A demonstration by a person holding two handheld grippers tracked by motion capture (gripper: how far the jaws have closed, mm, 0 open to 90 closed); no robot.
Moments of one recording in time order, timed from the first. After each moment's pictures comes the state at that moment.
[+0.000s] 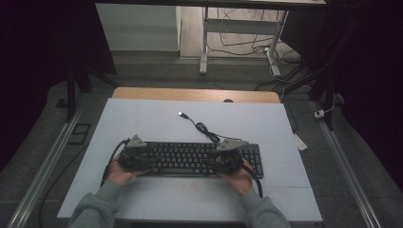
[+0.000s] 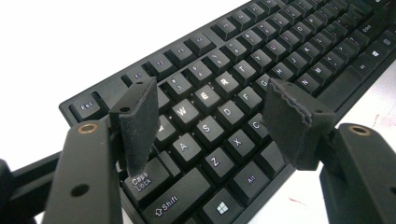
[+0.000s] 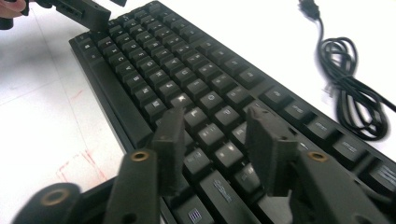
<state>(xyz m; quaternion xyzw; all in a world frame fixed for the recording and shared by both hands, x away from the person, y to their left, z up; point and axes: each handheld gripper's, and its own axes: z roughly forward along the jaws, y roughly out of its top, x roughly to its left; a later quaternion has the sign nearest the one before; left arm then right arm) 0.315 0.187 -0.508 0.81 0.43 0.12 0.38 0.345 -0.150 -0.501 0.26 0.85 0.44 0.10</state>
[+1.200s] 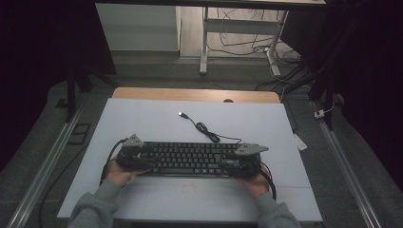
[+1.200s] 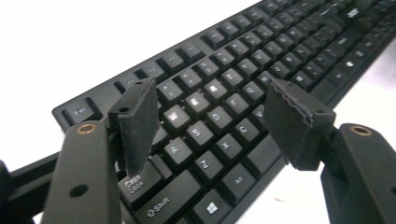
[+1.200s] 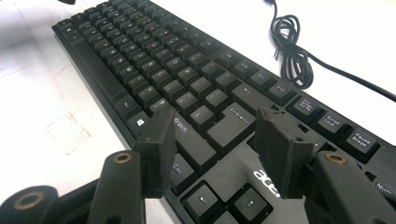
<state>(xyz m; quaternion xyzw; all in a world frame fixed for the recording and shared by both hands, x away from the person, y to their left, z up) 0.312 0.192 -0.503 0.80 0.41 0.10 0.41 0.335 -0.202 -0.500 0.28 0.84 0.44 0.12</state>
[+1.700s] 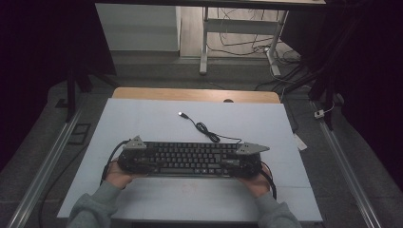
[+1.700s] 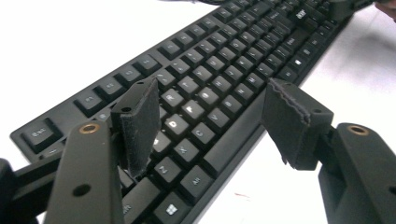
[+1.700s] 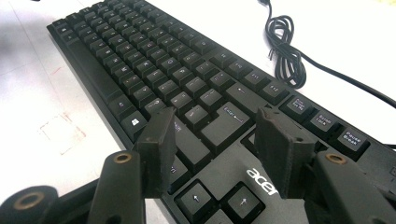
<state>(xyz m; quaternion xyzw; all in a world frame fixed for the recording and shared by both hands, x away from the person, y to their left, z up) 0.301 0.182 -0.490 0.82 0.37 0.08 0.43 0.336 -0.204 -0.500 0.29 0.84 0.44 0.13</state>
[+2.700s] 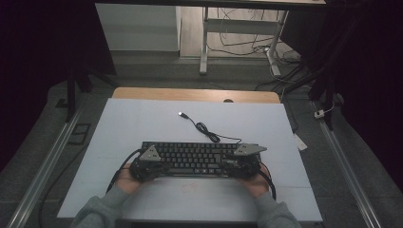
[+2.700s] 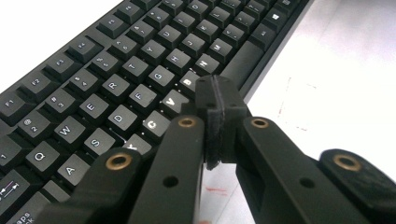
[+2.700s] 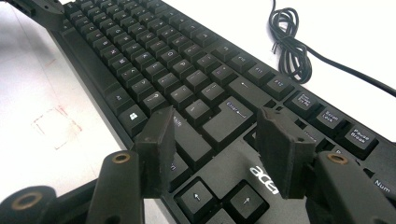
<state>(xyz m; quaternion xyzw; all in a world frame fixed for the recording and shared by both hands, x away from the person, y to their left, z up) 0.293 0.150 -0.506 0.87 0.31 0.09 0.37 0.336 -0.200 -0.504 0.28 0.85 0.43 0.13</state>
